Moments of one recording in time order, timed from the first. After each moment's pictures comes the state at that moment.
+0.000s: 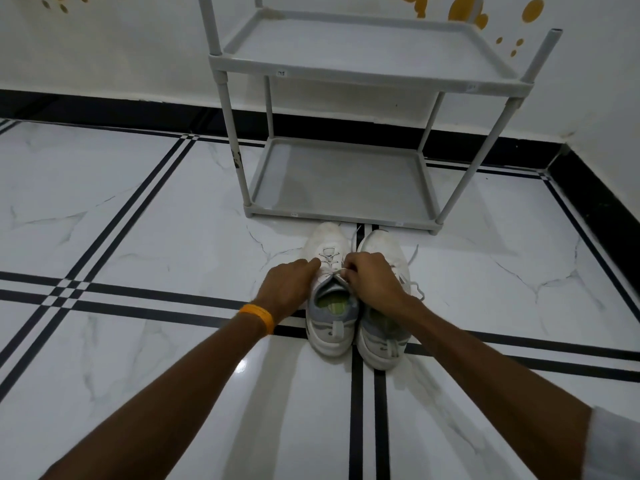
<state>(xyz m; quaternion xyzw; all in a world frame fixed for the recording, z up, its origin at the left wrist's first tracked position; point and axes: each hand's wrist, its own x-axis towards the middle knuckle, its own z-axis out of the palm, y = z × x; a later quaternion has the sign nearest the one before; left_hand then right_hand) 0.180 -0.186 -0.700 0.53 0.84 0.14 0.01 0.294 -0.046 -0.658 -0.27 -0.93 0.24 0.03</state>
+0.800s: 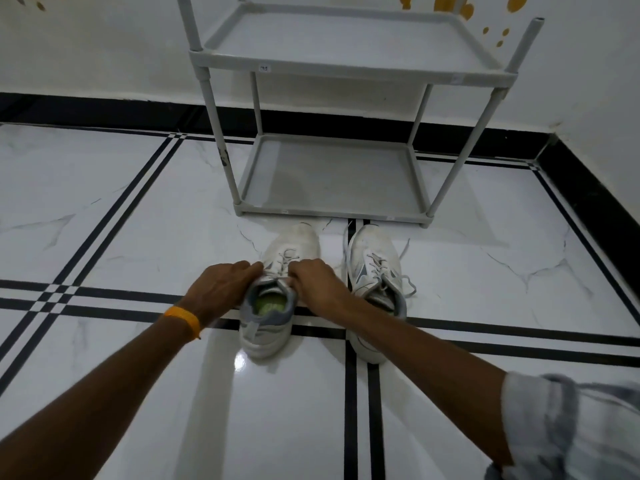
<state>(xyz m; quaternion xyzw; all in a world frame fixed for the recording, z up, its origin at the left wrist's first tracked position) 0.126 -0.263 -0.696 0.58 0.81 0.05 -0.01 0.265 -0.104 -0.660 -0.15 -0.95 0.26 -0.02</state>
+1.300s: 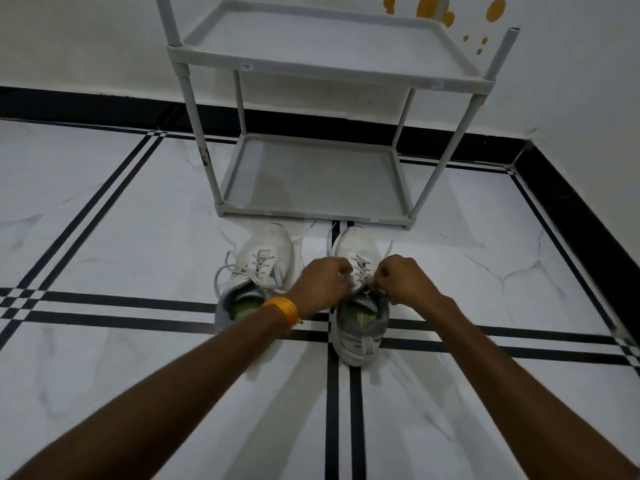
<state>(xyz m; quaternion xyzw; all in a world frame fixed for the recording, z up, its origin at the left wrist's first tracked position) 0.243 -0.123 -0.659 0.48 0.80 0.29 0.23 0.355 0.007 -0.639 -0.40 -0.87 0.26 -0.07</state>
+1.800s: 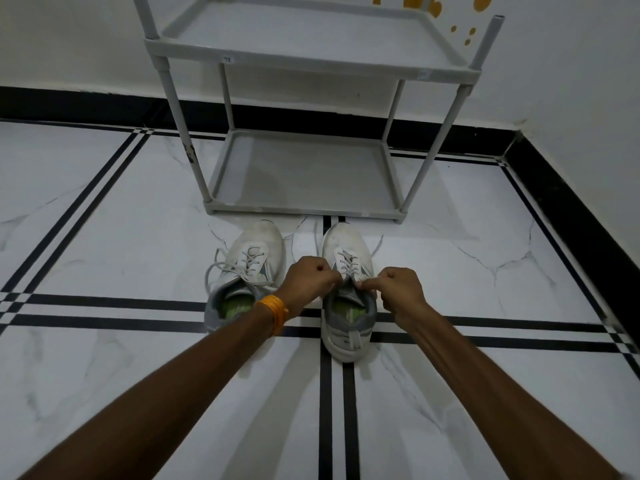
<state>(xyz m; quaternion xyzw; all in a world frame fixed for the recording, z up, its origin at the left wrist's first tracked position) 0.247 -0.117 -0.670 0.29 0.78 0.43 0.34 0.378 -0.009 -0.664 -0.54 -0.65 0.53 0.11</state>
